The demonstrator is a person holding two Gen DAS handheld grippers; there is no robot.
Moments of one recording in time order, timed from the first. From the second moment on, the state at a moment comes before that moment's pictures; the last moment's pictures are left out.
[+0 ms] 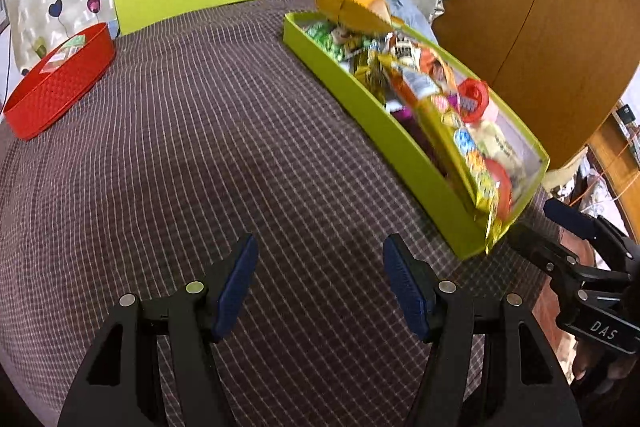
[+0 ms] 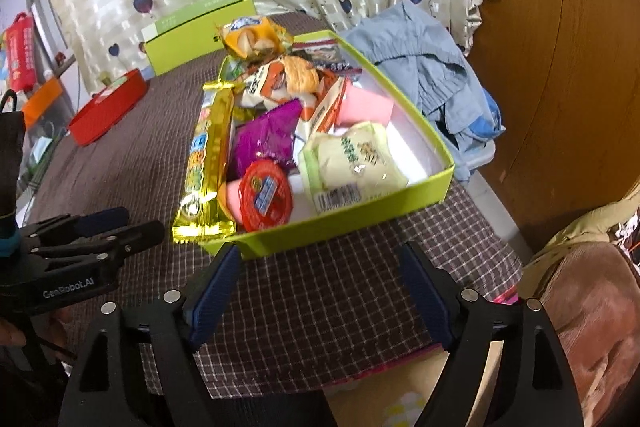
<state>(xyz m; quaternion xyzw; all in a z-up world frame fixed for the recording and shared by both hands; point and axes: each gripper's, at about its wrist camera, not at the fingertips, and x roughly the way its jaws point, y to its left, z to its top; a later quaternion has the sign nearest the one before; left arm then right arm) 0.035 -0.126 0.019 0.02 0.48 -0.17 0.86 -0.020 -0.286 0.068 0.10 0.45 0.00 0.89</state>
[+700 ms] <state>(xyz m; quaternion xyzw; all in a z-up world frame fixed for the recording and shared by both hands) 0.023 -0.133 0.009 0.06 0.47 -0.14 0.87 -0.010 -0.264 0.053 0.05 0.48 -0.02 0.88</state>
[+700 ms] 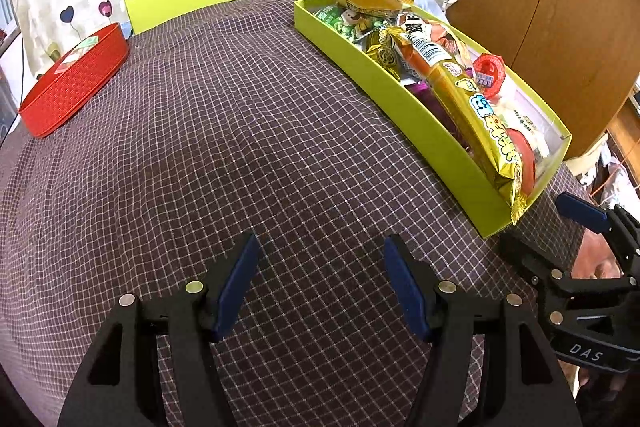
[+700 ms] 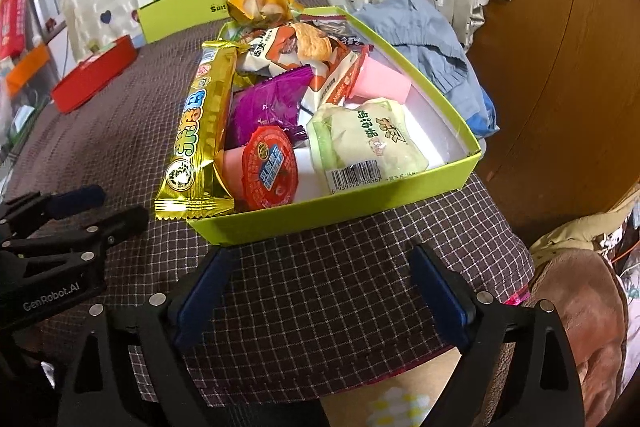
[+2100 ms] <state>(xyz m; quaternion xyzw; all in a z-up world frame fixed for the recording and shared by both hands) 0.022 -0.131 0.010 0.05 0.47 -0.14 0.87 -0.007 -0.258 0.050 0.04 0.48 -0.03 0.88</state>
